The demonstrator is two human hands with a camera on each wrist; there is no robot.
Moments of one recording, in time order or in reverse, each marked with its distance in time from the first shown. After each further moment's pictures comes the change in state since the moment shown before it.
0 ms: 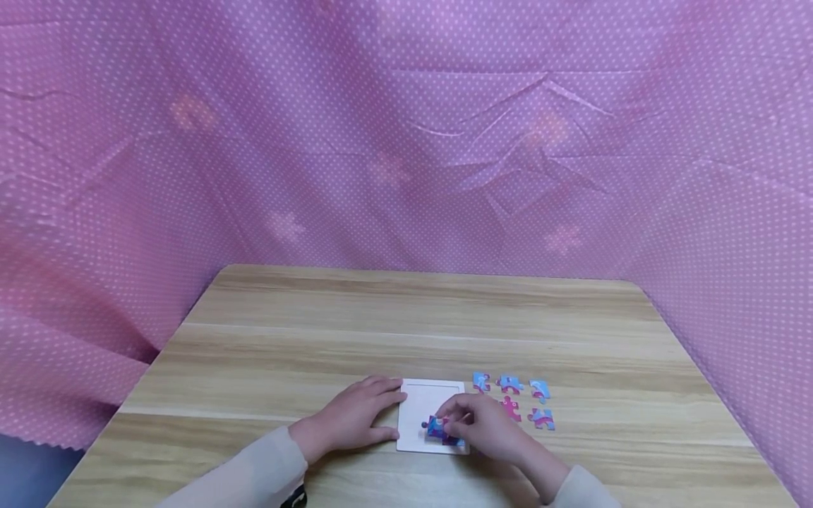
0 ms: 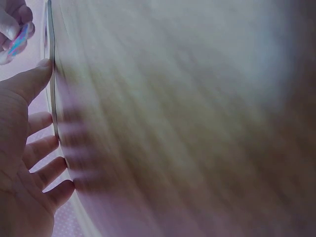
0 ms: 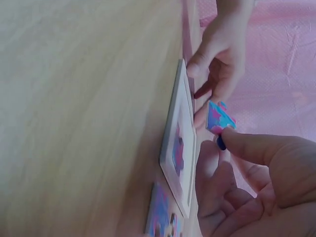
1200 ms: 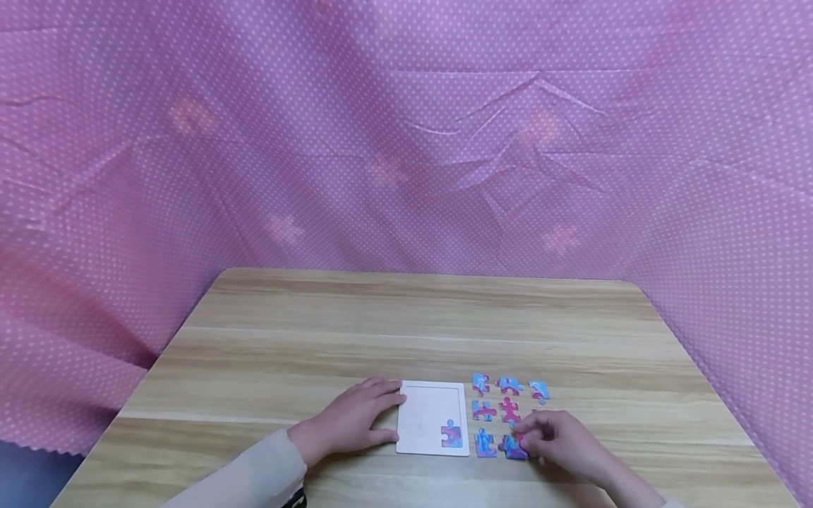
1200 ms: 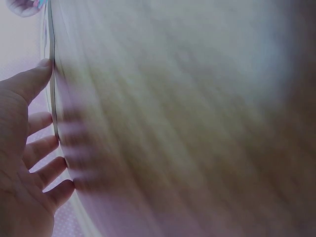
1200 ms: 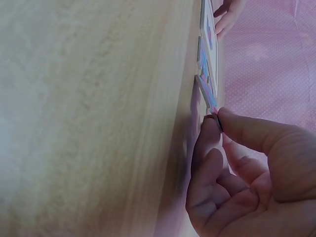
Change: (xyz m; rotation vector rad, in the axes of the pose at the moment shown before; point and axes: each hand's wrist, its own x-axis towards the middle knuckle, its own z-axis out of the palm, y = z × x) left_hand -0.011 -0.011 0.009 0.013 0.016 0.038; right_hand -0.068 0.059 -0.047 0.072 0.029 0.150
